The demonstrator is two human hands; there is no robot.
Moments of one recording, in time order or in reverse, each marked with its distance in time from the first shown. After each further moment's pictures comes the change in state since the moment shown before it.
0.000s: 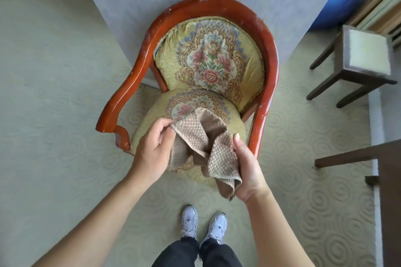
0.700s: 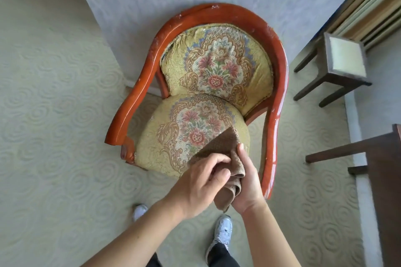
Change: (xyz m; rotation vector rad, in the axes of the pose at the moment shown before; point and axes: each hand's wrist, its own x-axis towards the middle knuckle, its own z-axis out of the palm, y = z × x) left_hand -0.011 -0.034 -0.034 0.031 -0.577 0.173; right_hand 0.031 0.061 0.078 0.193 0.134 -0.081
